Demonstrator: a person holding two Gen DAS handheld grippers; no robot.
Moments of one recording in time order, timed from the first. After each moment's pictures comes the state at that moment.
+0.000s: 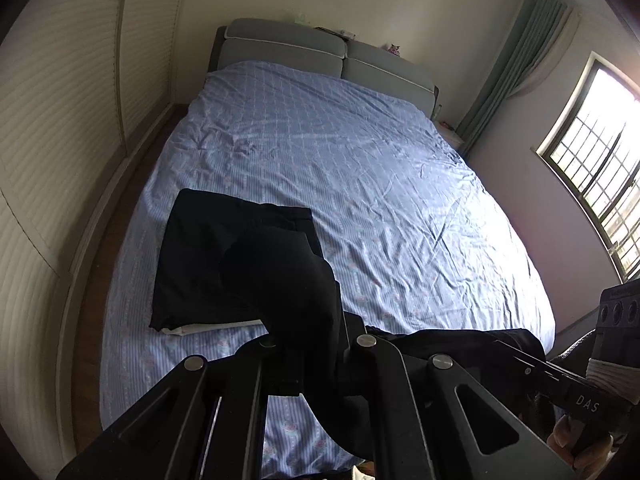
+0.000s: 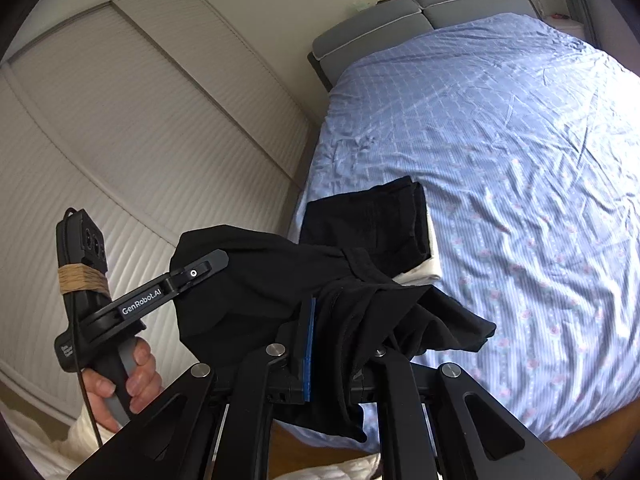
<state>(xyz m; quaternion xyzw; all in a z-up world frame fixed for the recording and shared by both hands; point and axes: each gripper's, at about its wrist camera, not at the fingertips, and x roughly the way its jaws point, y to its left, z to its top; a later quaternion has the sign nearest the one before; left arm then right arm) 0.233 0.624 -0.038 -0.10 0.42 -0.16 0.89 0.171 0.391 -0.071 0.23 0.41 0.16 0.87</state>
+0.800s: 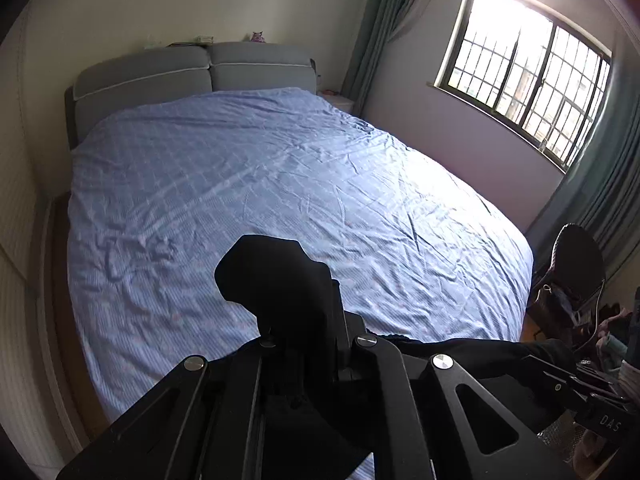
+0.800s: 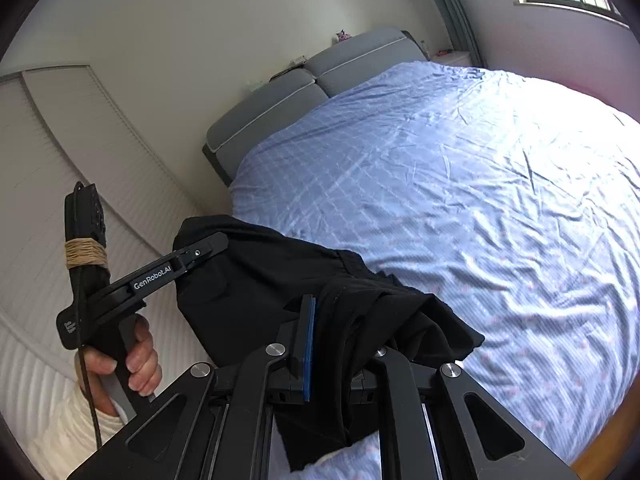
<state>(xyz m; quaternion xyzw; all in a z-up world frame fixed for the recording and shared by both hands) 0.525 0.615 -0.045 0.04 0.37 -0.41 0.83 0.337 0.486 -0.061 0.27 0.31 -0.11 0.91</state>
